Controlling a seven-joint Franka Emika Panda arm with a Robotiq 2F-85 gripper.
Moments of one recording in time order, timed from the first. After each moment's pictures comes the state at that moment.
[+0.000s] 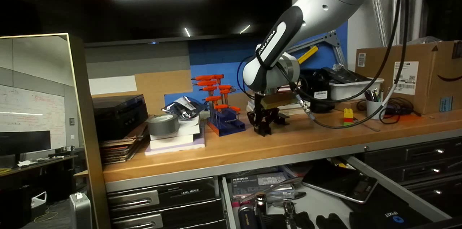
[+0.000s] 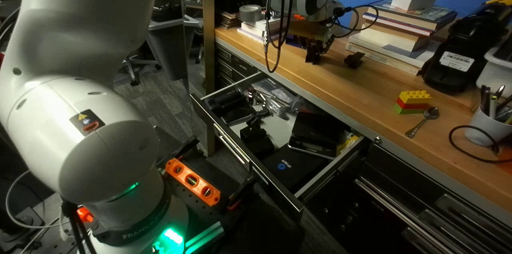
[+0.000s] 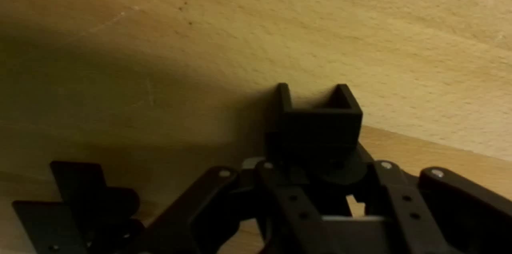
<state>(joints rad) 0.03 0.61 -0.03 -1.67 -0.04 2.50 0.00</state>
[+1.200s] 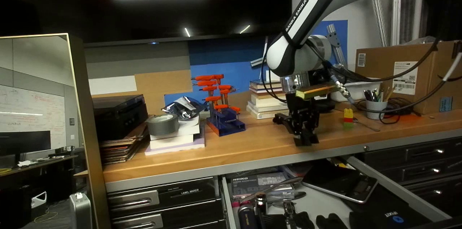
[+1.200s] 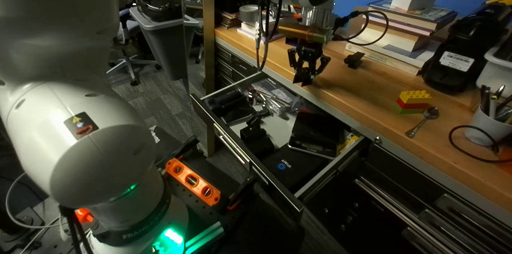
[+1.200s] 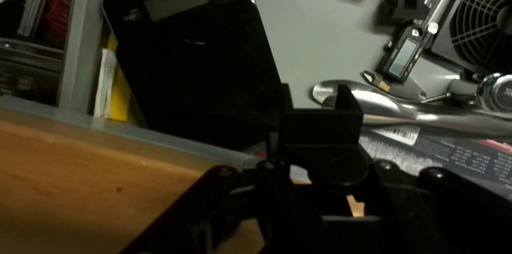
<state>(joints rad) -0.02 0.33 -0.06 -1.98 -0.08 2.12 -0.03</state>
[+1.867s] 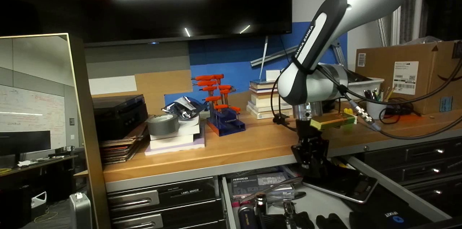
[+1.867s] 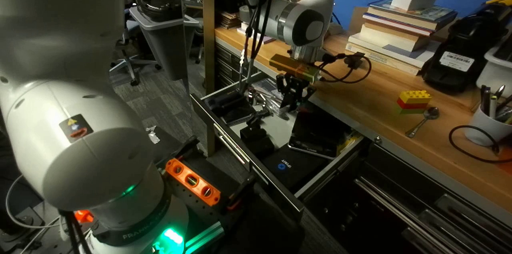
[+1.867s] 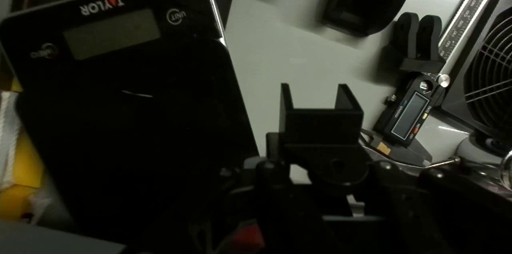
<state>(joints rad) -0.06 0.37 -0.03 -2.18 0.03 2.36 -0.17</state>
